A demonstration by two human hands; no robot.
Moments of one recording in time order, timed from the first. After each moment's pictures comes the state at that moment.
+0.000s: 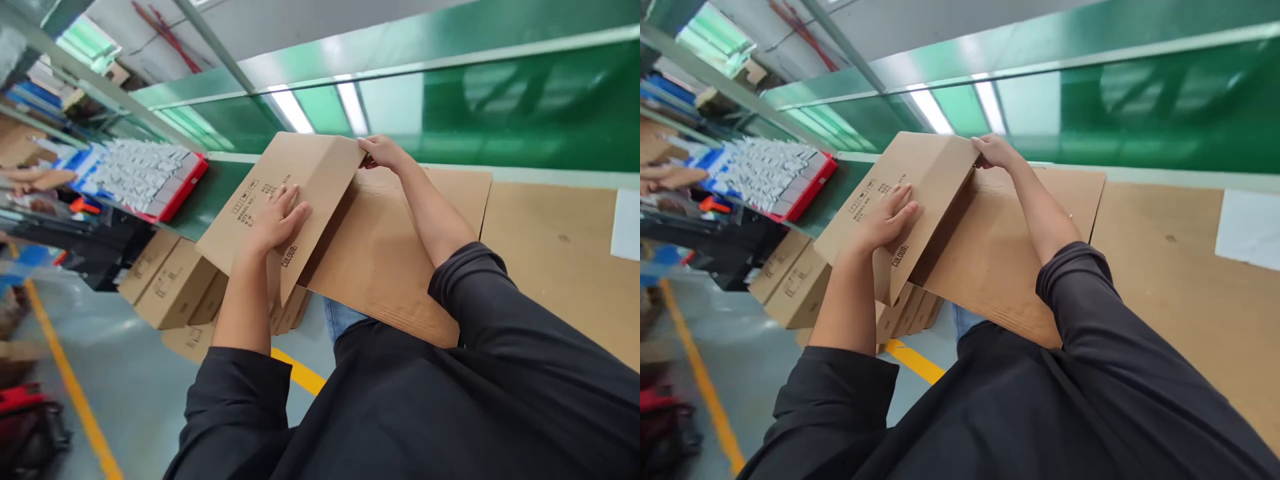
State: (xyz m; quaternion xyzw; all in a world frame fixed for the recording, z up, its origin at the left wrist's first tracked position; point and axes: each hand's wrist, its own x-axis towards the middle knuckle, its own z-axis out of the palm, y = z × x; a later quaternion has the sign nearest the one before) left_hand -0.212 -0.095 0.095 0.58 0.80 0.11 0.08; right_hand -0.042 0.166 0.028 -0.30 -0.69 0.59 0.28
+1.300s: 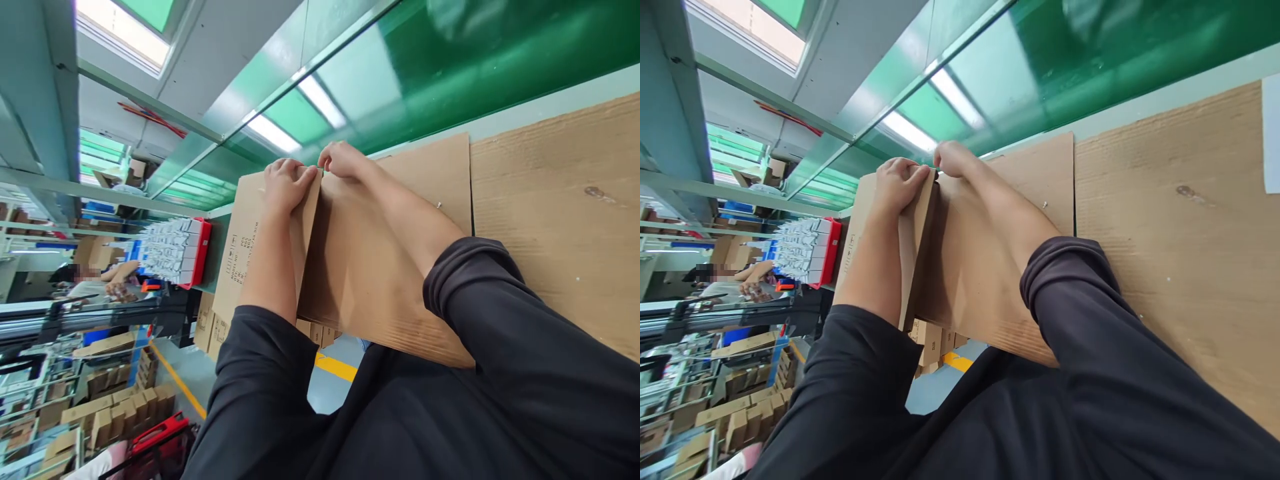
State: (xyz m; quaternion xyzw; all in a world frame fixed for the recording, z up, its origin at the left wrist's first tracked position) left_hand -0.175 0.084 0.075 0.65 0.75 0.07 -0.04; right_hand -0.029 0.166 0.018 -0.33 -0.84 0.37 0.23
